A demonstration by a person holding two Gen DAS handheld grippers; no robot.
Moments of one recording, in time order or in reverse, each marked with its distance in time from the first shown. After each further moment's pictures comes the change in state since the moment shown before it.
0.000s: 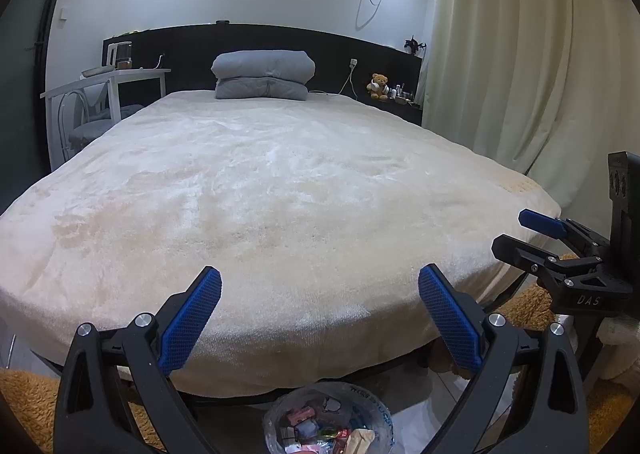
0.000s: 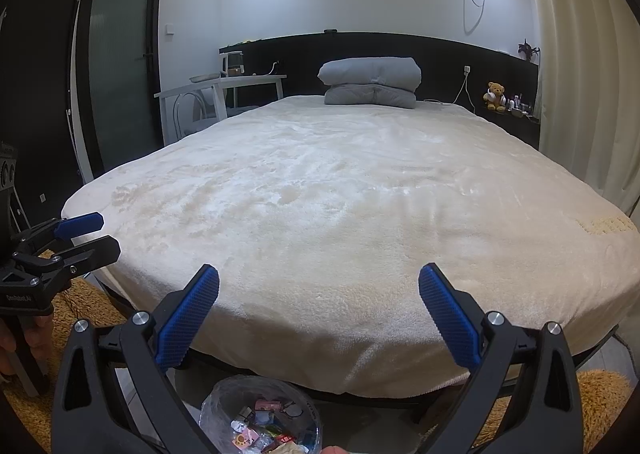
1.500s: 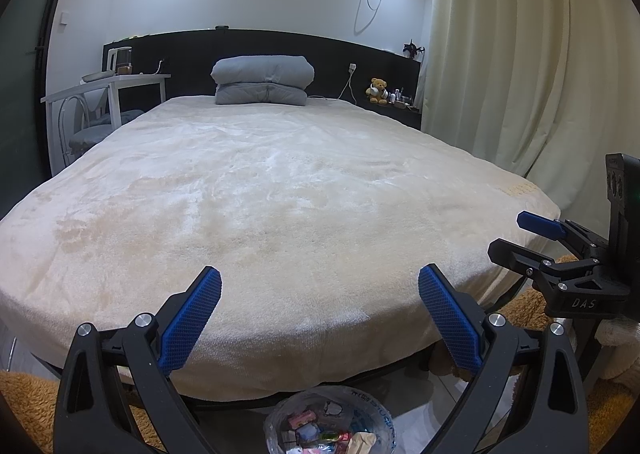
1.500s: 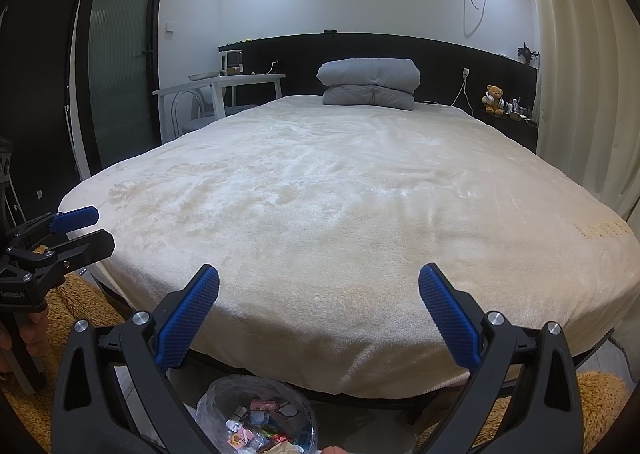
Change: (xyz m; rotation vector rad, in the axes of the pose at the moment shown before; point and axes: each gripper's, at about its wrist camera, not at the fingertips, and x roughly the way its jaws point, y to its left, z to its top) left arm -0.001 0.000 0.002 0.007 -0.012 0.002; right arm 0.000 0.000 0.000 -0.005 0.001 -0.002
